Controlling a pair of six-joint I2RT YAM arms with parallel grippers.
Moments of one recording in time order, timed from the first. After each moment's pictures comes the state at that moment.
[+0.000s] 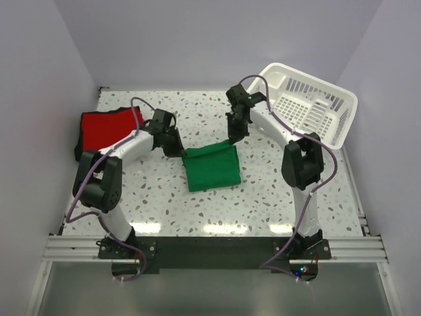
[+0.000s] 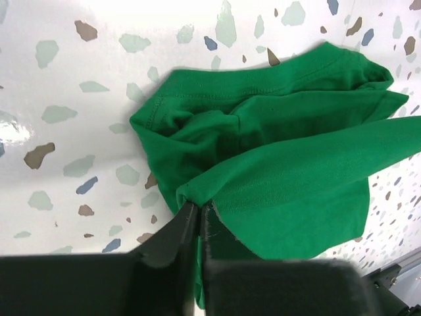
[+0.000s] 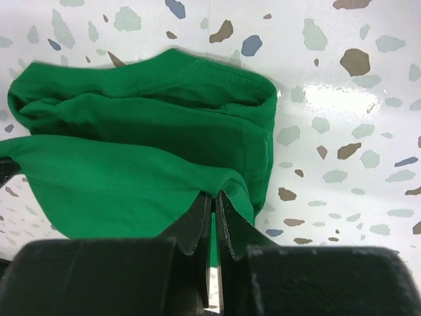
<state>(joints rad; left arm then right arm) -0.32 1.73 1.16 -0.46 0.23 -0.59 0.48 2.11 1.92 -1.03 -0.04 0.45</state>
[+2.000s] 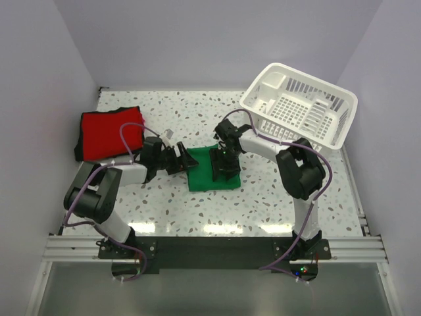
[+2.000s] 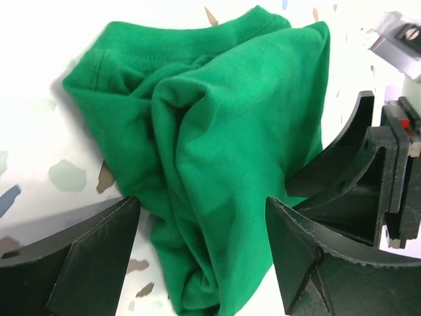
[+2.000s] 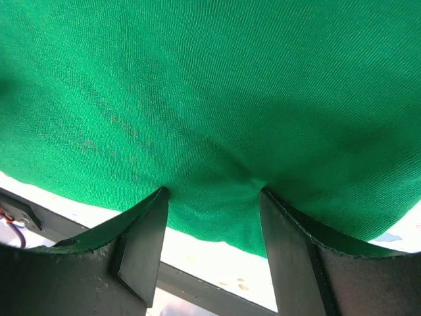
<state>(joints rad) -0.30 1.62 0.62 0.32 0.46 -0.70 0.63 2.02 1.45 -0.79 -0.26 0.46</state>
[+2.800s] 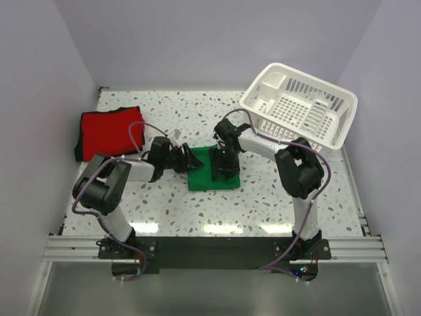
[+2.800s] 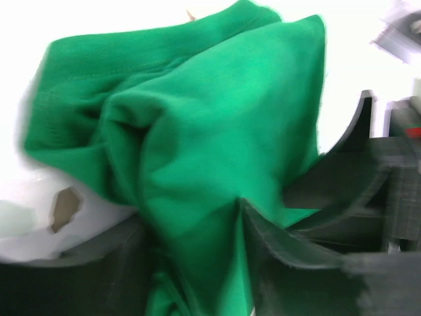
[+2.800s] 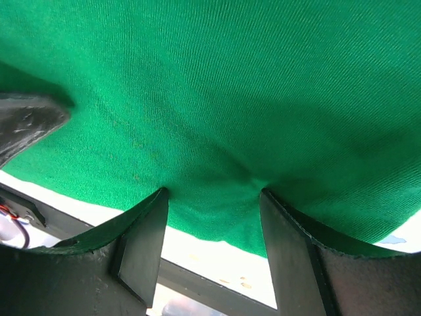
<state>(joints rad) -0.36 1.72 0.65 0.42 0.46 -0.74 0.63 2.03 1.47 -0.81 -0.28 0.46</state>
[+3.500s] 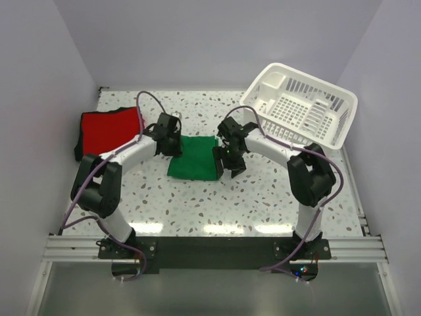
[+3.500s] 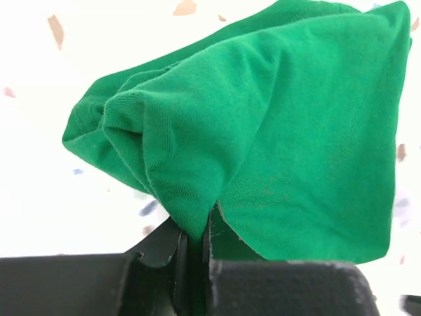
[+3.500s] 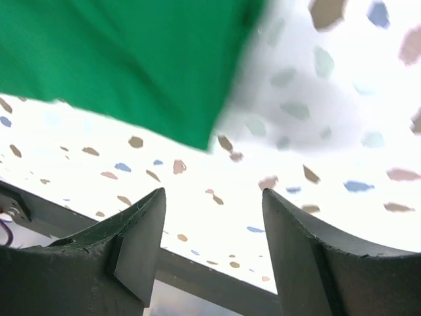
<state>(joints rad) -0.39 1.70 1.09 -0.35 0.00 -0.39 0.64 1.93 1.44 -0.86 -0.21 0.44</state>
